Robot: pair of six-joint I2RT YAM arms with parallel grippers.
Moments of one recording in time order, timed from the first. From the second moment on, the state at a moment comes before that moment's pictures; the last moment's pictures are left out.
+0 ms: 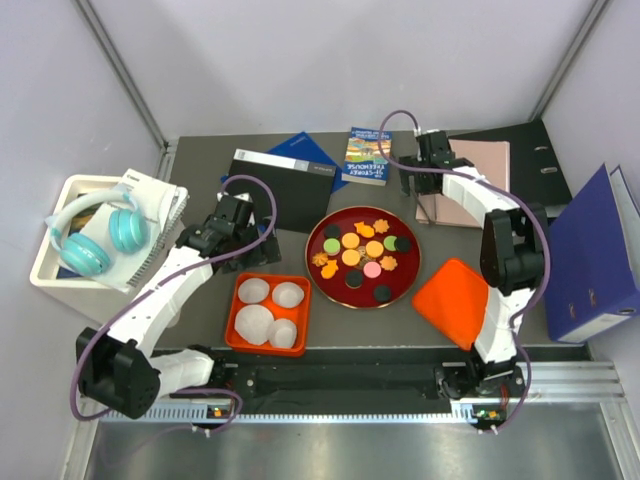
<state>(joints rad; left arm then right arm) -0.38 1.19 0.99 -0.79 -0.04 -0.55 0.23 1.94 1.52 -0.42 0.20 0.07</state>
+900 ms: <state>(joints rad) -0.38 1.23 0.99 -0.79 -0.07 -0.55 0.20 2.18 1.71 -0.52 0.21 0.19</state>
